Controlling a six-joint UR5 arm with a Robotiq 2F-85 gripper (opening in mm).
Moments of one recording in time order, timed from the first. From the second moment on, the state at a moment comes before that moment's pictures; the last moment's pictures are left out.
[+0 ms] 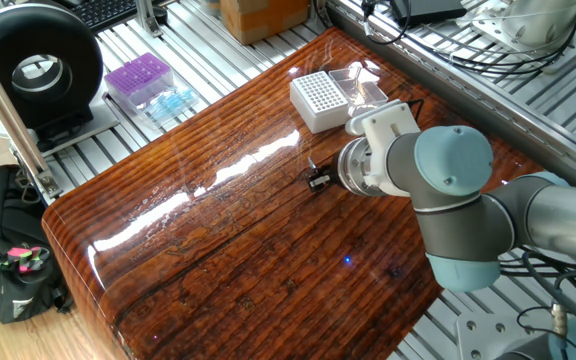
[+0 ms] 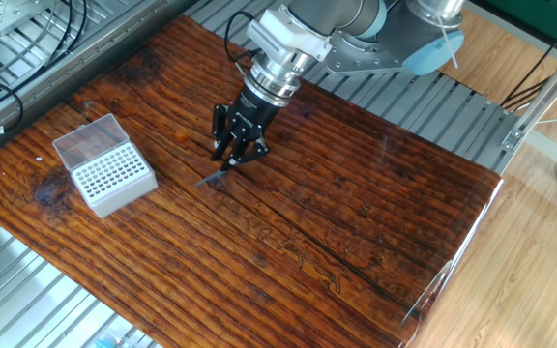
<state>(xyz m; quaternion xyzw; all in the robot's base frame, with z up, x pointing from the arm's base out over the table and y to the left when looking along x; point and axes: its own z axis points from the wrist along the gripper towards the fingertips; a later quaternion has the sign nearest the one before) 0.488 -0.019 0.020 0.08 0.94 -0.05 0.34</state>
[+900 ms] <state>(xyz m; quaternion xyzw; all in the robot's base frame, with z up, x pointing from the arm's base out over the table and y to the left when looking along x) 0.489 -0.019 0.013 0.08 0.94 -0.05 0.34</state>
